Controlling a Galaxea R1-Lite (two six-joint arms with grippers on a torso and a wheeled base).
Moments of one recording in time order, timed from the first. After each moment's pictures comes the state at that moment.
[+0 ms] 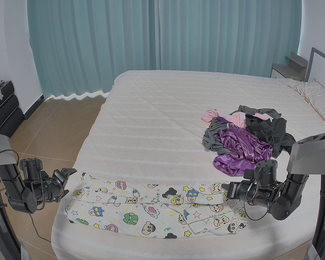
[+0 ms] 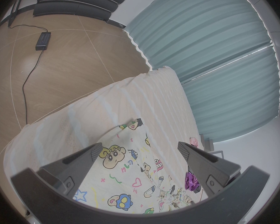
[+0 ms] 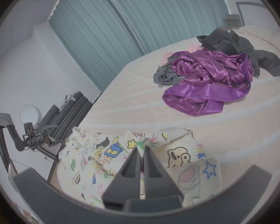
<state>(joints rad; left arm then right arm) 0.20 2.18 -0.39 -1.19 -0.35 -0.91 0.34 2.28 -0.46 -1.29 0.15 0.43</state>
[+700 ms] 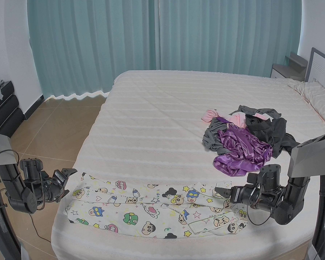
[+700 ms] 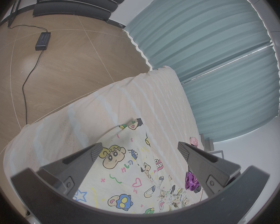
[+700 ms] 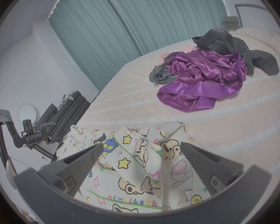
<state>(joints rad) 0.20 2.18 -0.39 -1.19 -0.35 -0.91 0.33 2.29 -0.37 -1.38 0.13 0.41</state>
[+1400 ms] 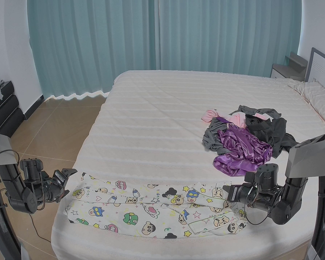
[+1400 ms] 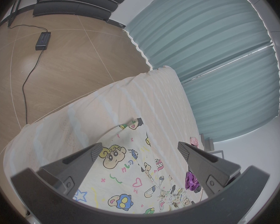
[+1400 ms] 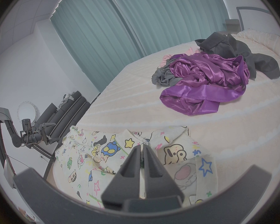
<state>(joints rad) 0.20 2.18 -0.39 -1.19 -0.35 -0.91 0.35 2.30 -0.40 -1.38 0.11 0.40</state>
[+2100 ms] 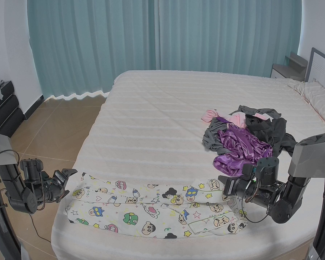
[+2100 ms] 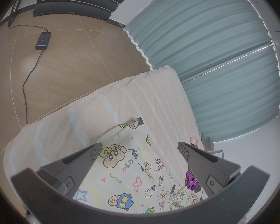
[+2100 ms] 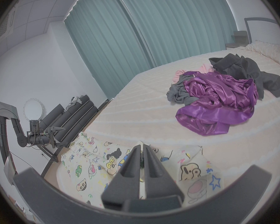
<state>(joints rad) 0.19 2.18 -0.39 -1.19 -0.35 -0.91 0.41 2.22 -0.43 -1.41 0.08 0.37</state>
